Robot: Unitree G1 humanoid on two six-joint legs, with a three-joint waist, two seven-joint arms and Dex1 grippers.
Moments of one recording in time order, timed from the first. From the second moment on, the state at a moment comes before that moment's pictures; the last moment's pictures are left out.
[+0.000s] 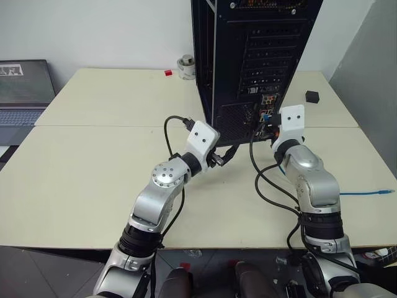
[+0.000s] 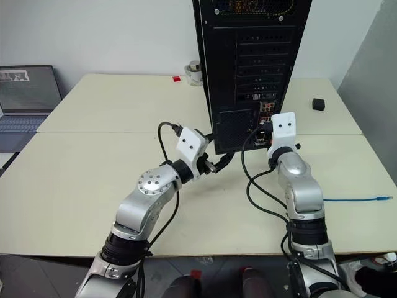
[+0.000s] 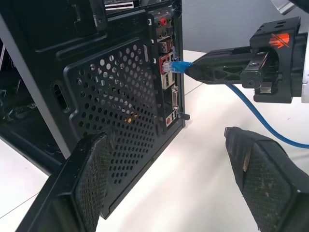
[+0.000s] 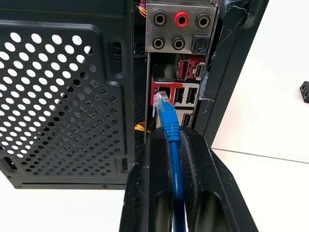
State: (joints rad) left arm -0.49 0.21 -0.22 -0.24 -0.14 0.50 -0.42; right arm -0.58 -0.17 -0.06 -0.13 0.07 0.68 0.07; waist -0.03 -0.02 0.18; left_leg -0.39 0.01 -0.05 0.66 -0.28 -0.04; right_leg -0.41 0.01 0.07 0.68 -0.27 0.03
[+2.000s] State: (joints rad) left arm -0.51 0.22 -0.22 -0.24 -0.13 0.52 -0.43; right arm -0.69 -0.09 -0.08 -0.04 0.08 0.72 -0.01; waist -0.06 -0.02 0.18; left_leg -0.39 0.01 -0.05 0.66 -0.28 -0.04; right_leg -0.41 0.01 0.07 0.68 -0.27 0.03
